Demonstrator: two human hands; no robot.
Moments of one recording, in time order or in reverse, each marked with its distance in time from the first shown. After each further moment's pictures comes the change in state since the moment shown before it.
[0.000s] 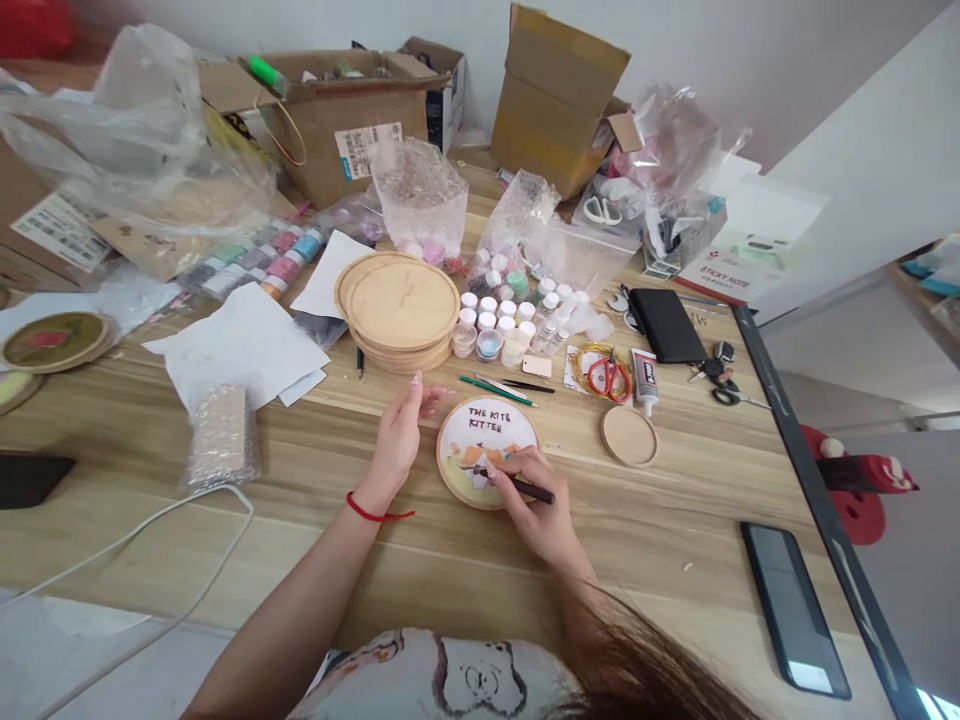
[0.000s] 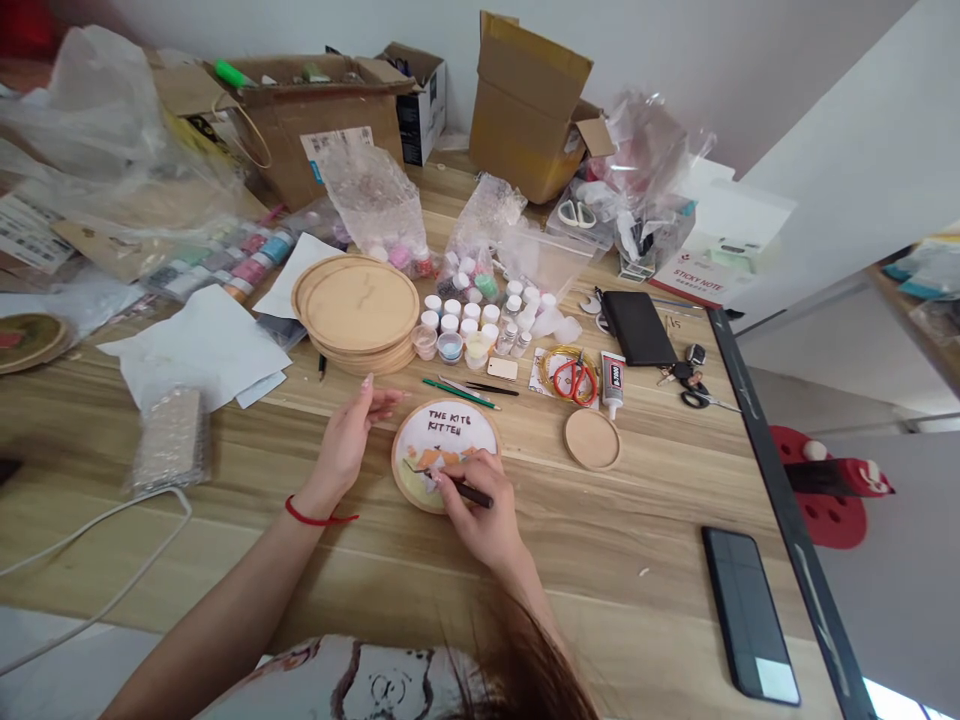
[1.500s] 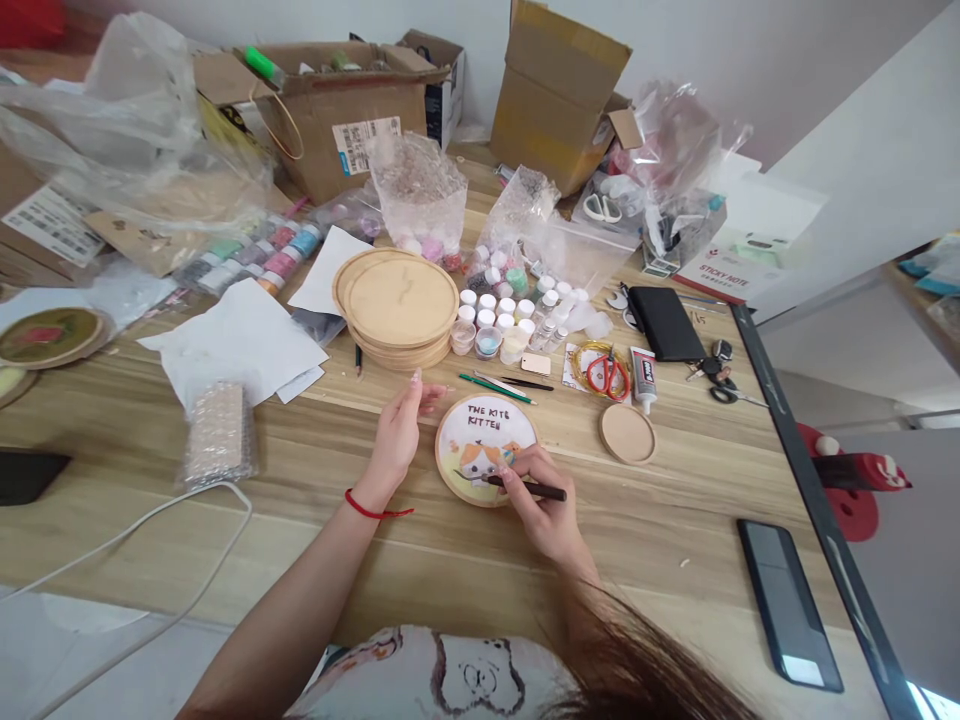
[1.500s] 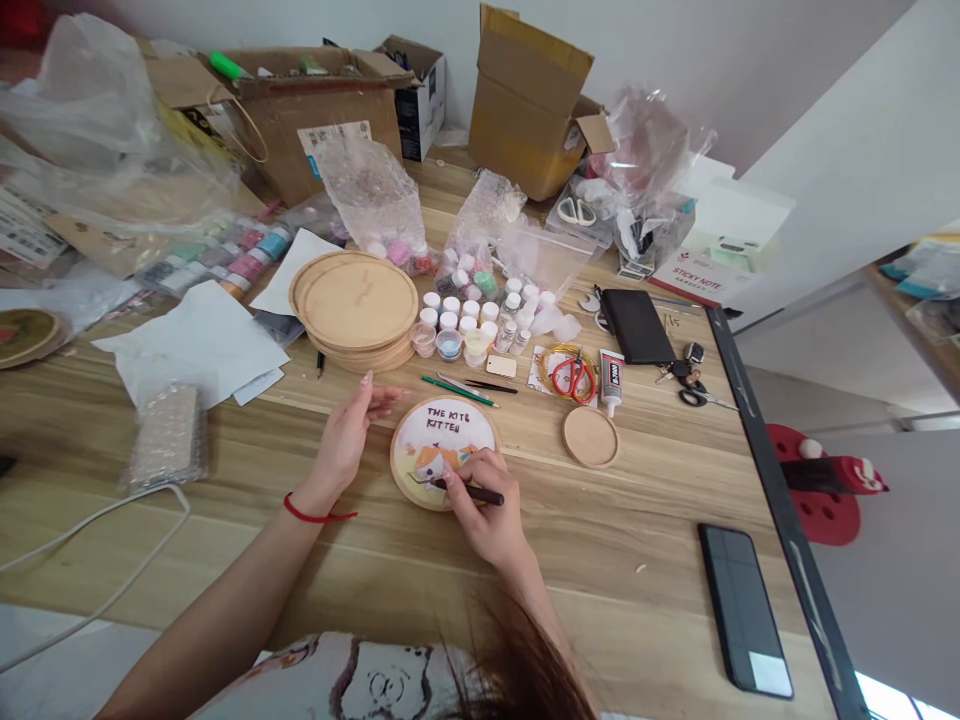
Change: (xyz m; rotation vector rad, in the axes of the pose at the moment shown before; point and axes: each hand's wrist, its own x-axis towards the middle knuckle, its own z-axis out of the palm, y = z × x) left_hand -0.001 0.002 0.001 -0.013 -0.012 0.008; right_hand -0.004 0.004 -0.007 0.071 -0.002 0.013
